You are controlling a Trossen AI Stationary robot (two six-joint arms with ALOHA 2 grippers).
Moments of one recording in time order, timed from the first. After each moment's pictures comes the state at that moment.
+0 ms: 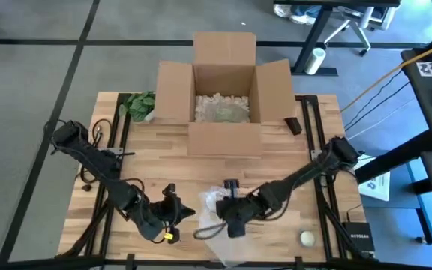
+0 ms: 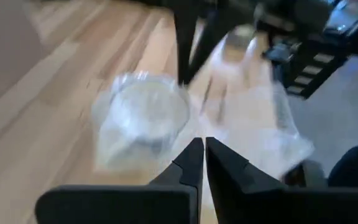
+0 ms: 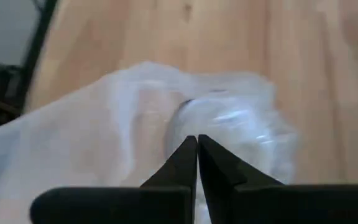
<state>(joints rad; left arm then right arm) -0.75 1.55 1.08 -0.29 -0.74 -0.76 0.51 1.89 1.55 -0.65 0.33 0.28</state>
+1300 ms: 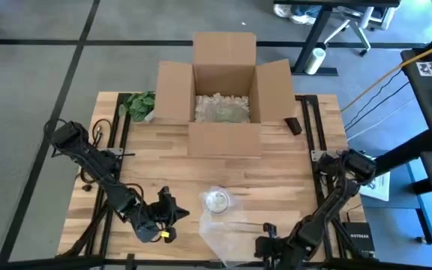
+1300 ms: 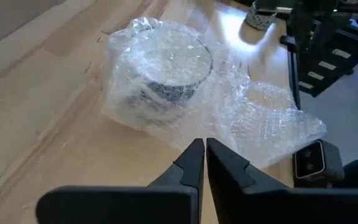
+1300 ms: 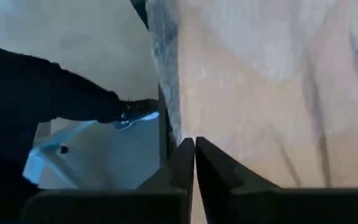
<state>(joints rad) -0.79 1.55 0.95 -0.17 -0.75 -0.89 0.96 1.89 1.20 -0.28 0.32 0.97</state>
